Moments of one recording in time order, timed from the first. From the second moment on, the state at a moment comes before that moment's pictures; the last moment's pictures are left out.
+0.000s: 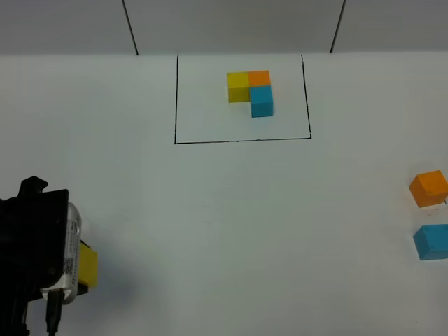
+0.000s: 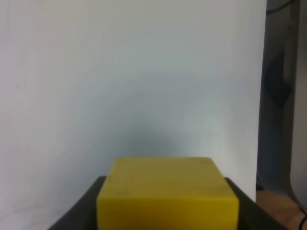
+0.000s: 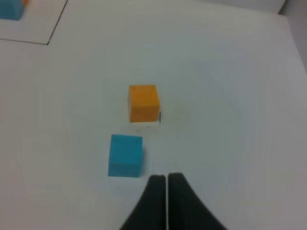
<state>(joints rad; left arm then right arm) -0.21 1.14 -0.64 -0.46 0.90 1.48 0.02 -0.01 -0.50 -0.08 1.07 -0.09</state>
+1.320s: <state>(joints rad) -0.43 1.55 -0.90 -0.50 0.70 1.44 0.02 -0.01 -0.50 -0.08 1.07 -0.09</state>
